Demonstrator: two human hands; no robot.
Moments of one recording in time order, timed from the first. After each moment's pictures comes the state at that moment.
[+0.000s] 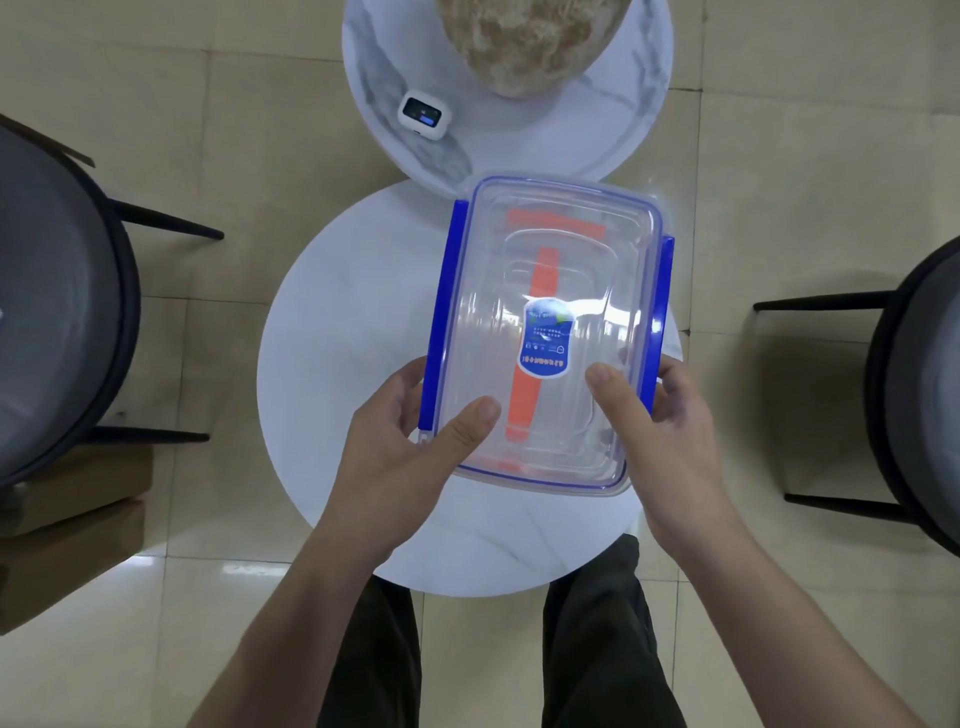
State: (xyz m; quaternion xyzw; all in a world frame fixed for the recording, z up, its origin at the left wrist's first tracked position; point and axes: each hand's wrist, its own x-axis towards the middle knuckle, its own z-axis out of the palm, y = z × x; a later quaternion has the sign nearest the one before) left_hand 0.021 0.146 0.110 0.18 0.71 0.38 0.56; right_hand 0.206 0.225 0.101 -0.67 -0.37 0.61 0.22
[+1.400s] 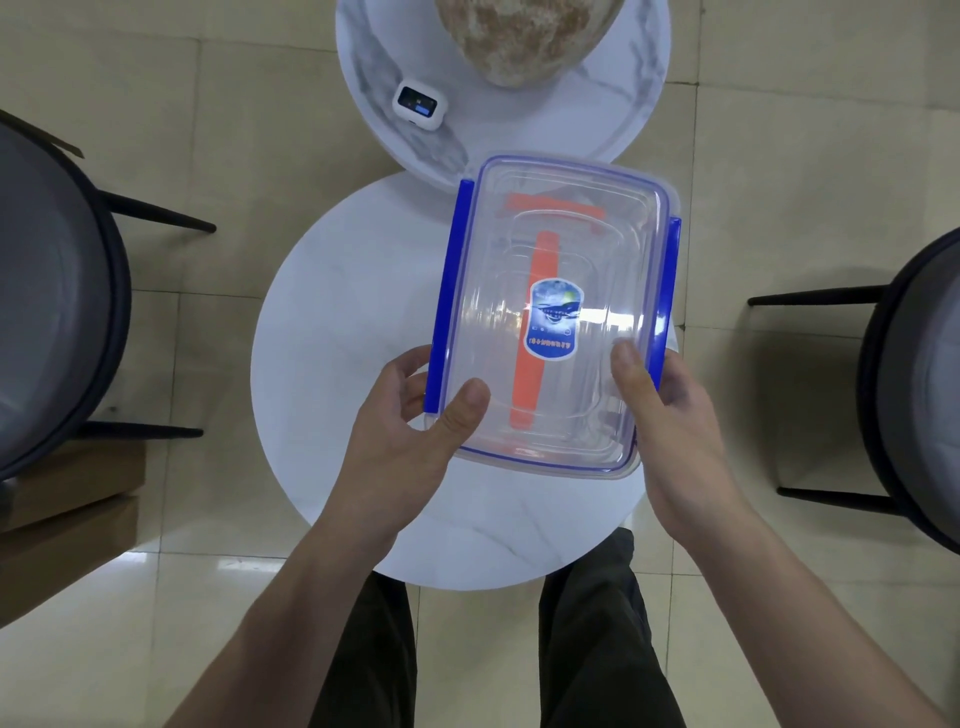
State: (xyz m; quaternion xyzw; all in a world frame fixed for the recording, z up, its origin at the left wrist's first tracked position) left_hand 0.022 0.148 0.098 0.16 0.72 0.37 0.56; right_hand 0.210 0.233 0.101 -0.65 -0.37 0.62 0.21
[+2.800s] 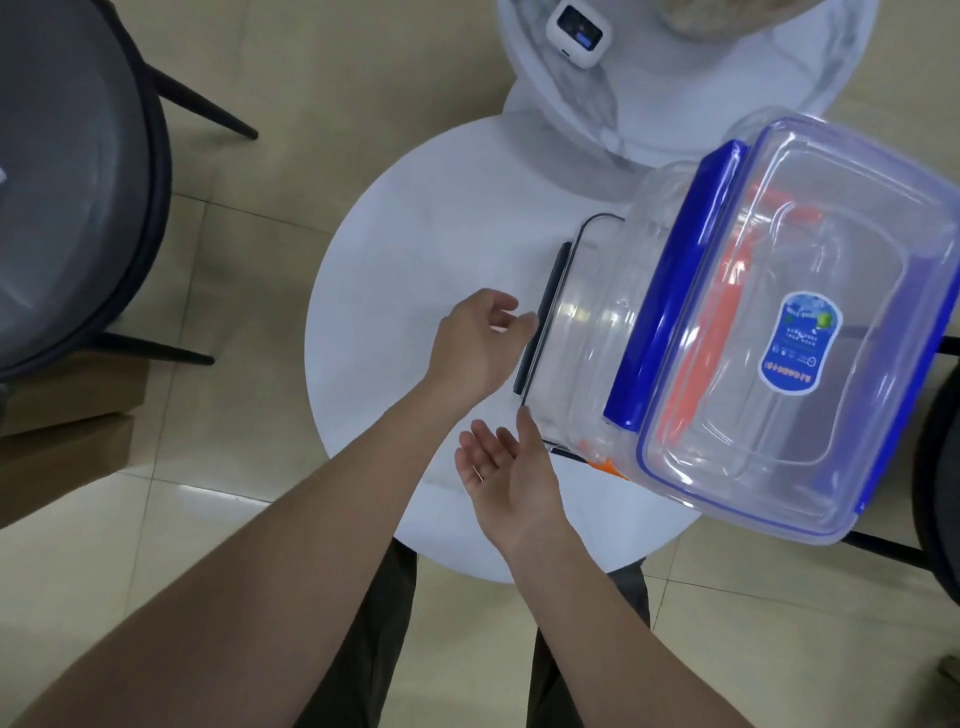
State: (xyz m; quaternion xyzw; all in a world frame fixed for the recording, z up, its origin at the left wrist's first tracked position) left_hand -0.045 0.178 -0.033 0.19 0.77 0.30 0.53; right_hand 0.058 0.126 -0.011 -0.67 0.14 0.70 0.18
